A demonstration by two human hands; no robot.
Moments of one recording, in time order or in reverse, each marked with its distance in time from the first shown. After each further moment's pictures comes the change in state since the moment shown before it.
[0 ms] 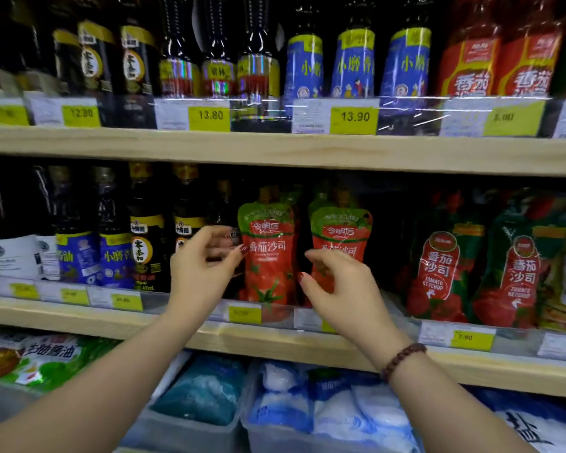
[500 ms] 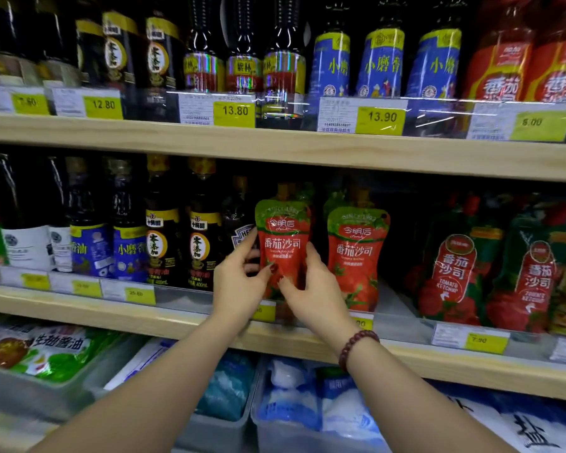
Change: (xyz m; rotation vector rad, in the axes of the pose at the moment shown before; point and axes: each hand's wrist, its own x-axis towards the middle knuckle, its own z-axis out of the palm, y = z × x) left_hand -0.011 -0.022 0.029 -0.072 -0.091 -0.096; right_hand 0.017 -0.019 0.062 0.229 -0.080 0.187
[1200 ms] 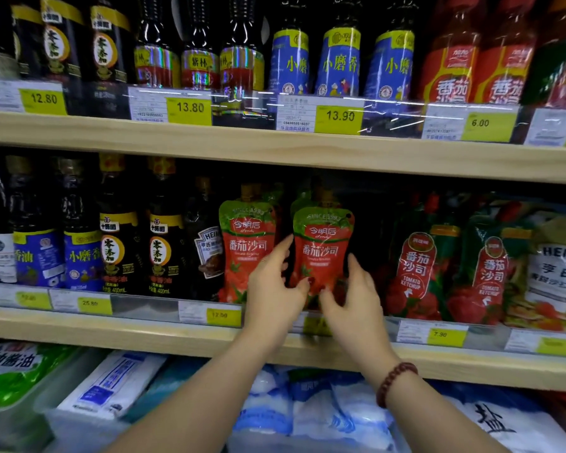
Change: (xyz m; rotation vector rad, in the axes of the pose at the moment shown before) left_hand -0.026 0.032 0.077 -0.074 -0.135 0.085; right_hand -0.031 0.044 -0.064 -0.146 0.254 0.094
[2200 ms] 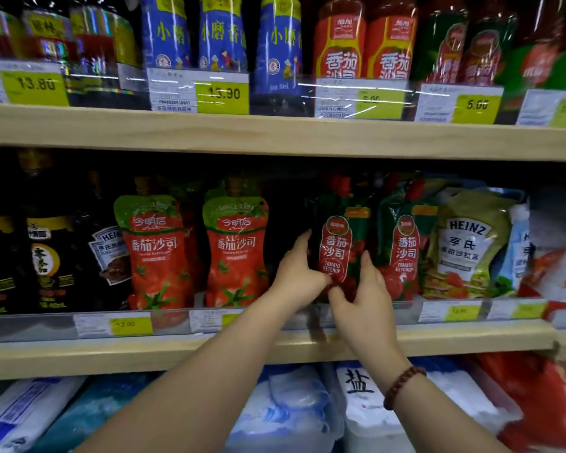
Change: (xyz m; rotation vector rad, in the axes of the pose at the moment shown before) left_hand 0.017 0.040 0.133 -0.001 -0.440 -0.201; right_hand 0.000 0.076 -0.083 -0.110 0.158 0.123
